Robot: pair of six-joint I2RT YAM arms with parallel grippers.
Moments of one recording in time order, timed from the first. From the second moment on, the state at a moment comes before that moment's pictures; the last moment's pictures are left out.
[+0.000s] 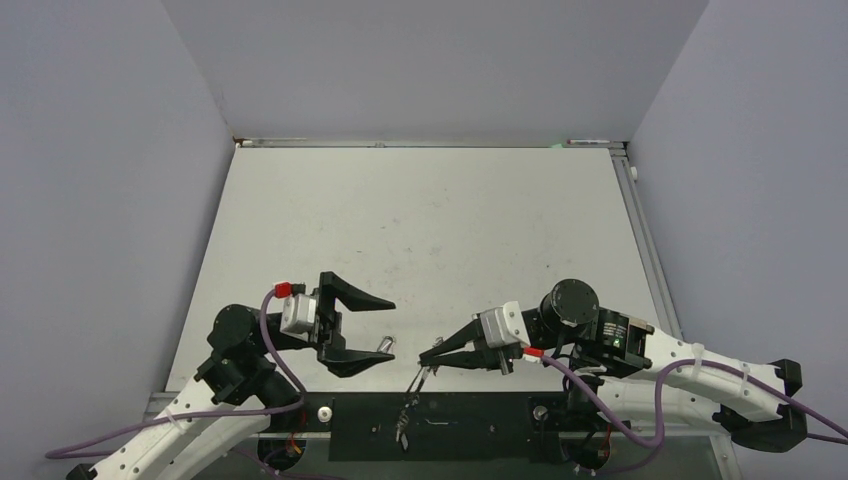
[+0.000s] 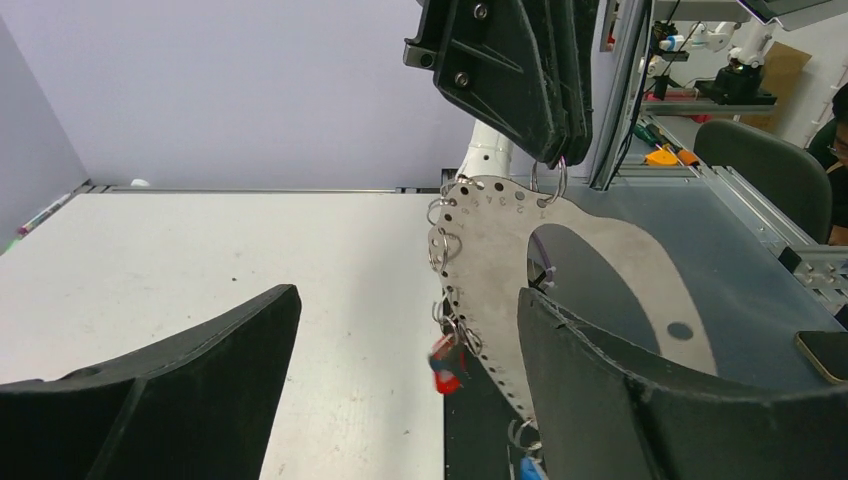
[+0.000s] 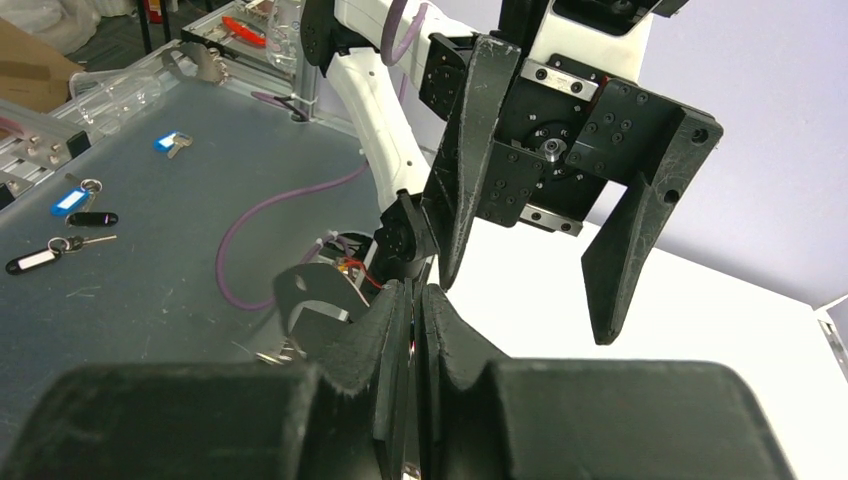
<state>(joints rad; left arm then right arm) -0.77 0.42 0.51 0.23 0.74 -0.25 1.25 0.80 0.91 -0.05 -0.58 -0.23</state>
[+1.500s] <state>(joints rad) -0.77 0.41 0.58 0.03 0.78 -0.07 1.25 0.87 1.00 -0.17 -0.62 -0.22</state>
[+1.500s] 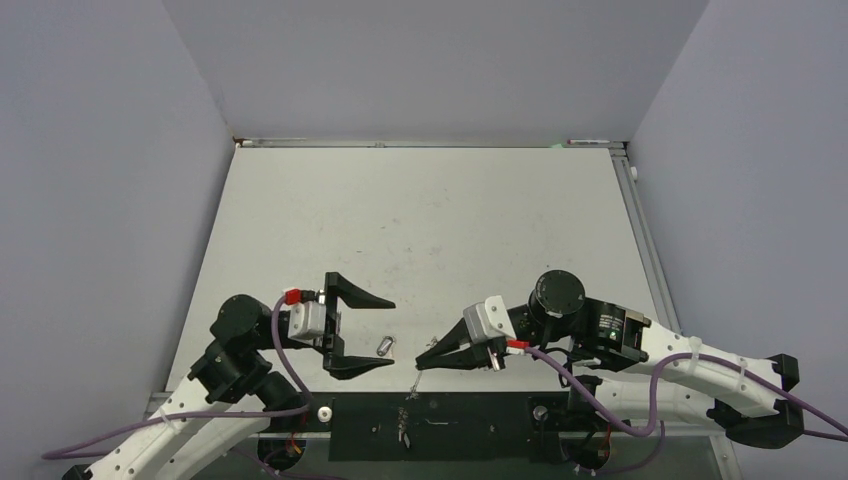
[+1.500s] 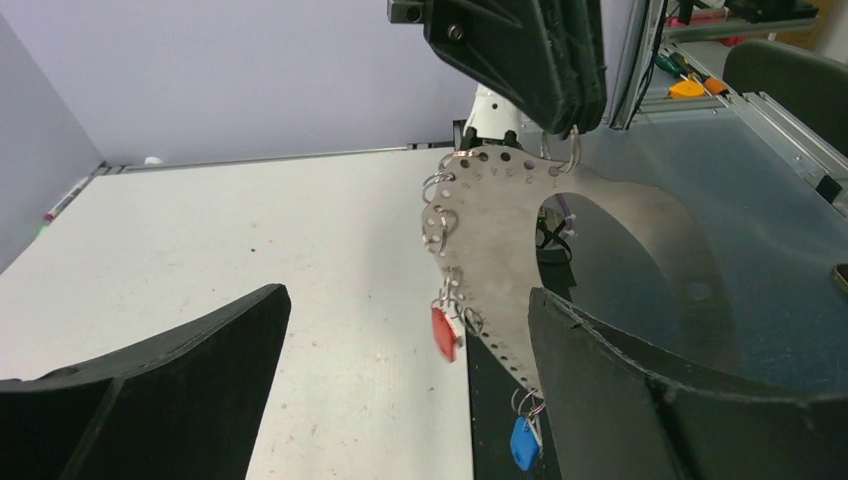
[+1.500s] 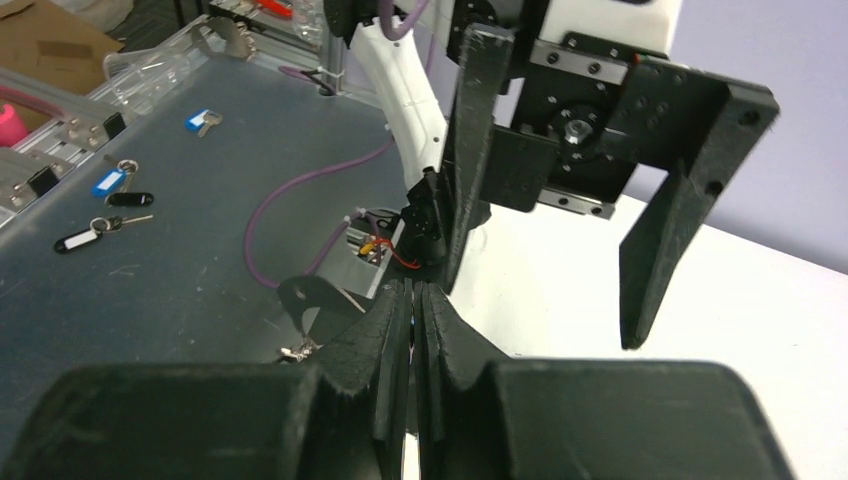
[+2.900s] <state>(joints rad) -0.80 0.60 0.43 0.52 1.05 -0.25 1.22 0.96 1.07 -0.21 -0.84 -0.26</state>
